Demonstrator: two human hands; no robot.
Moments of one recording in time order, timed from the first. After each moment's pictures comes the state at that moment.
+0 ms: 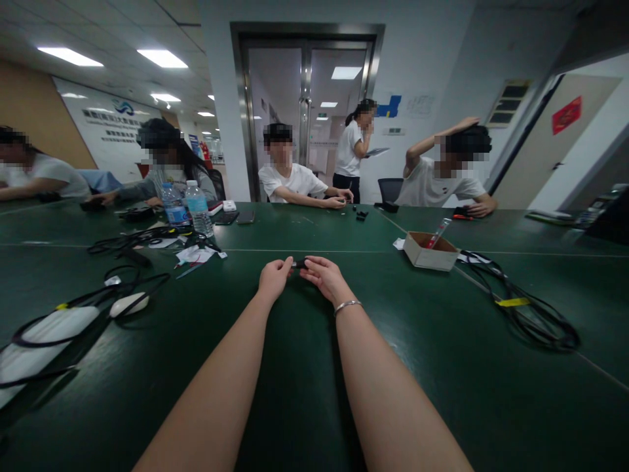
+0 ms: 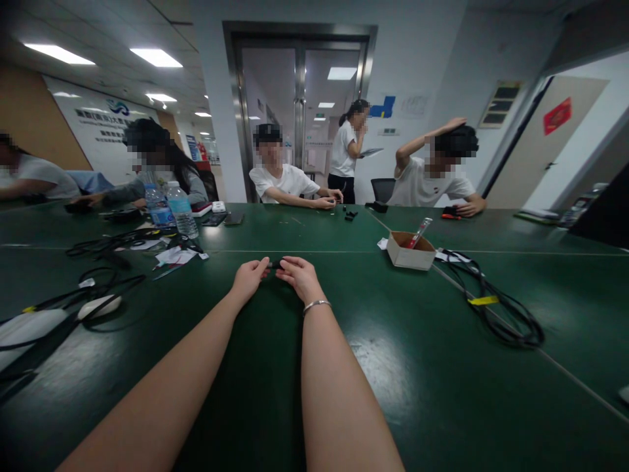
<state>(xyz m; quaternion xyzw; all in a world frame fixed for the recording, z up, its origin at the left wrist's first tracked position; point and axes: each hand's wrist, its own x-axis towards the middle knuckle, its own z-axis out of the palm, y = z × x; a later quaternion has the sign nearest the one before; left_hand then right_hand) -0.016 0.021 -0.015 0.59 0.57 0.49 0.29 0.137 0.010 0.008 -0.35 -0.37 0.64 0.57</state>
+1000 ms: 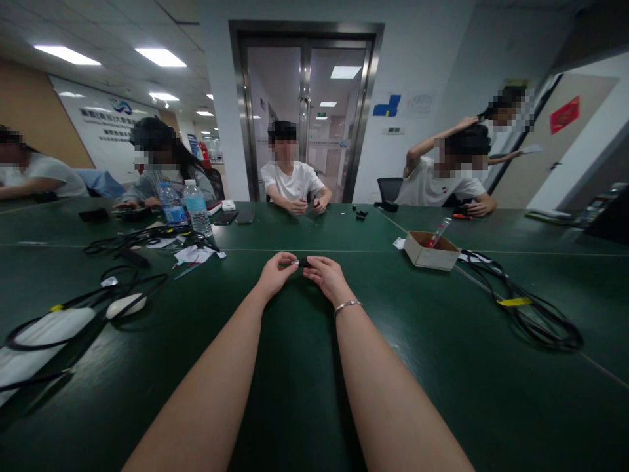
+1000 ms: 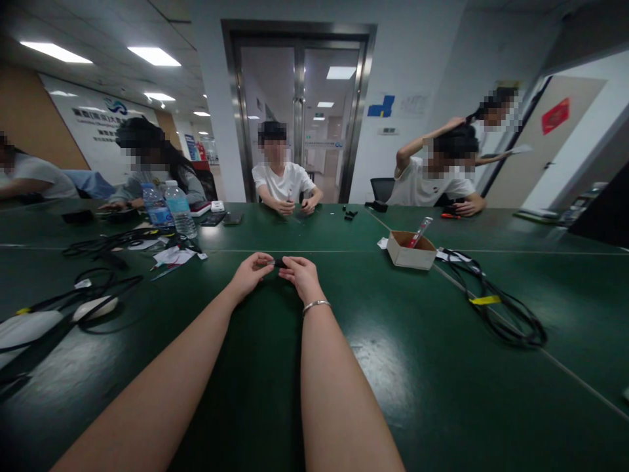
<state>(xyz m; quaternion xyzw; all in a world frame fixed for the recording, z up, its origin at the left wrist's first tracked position) -0.015 0.016 -0.001 0.61 0.46 0.53 0.38 0.137 0.013 0.009 -0.37 -0.35 0.62 0.60</state>
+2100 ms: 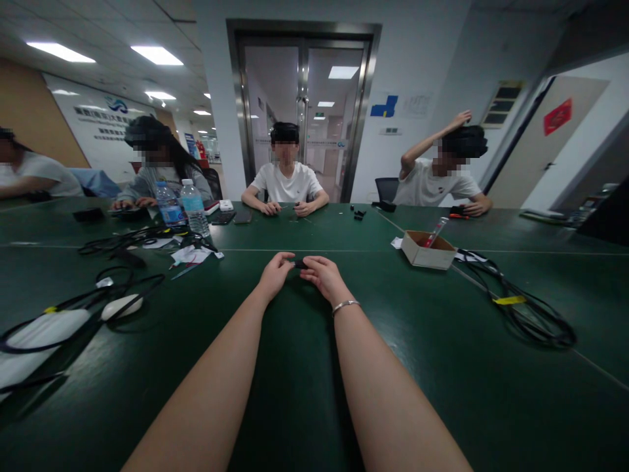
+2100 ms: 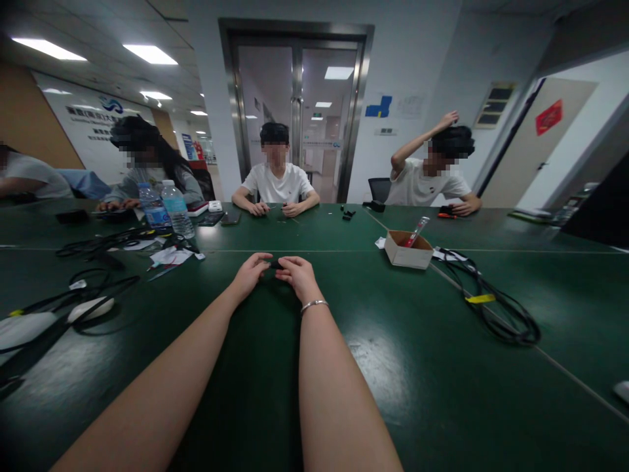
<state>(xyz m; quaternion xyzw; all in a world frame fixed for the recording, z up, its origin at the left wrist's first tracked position) -0.012 0.024 -0.008 0.60 0.47 0.52 0.39 0.135 0.009 0.013 -0.38 -0.36 0.62 0.58</state>
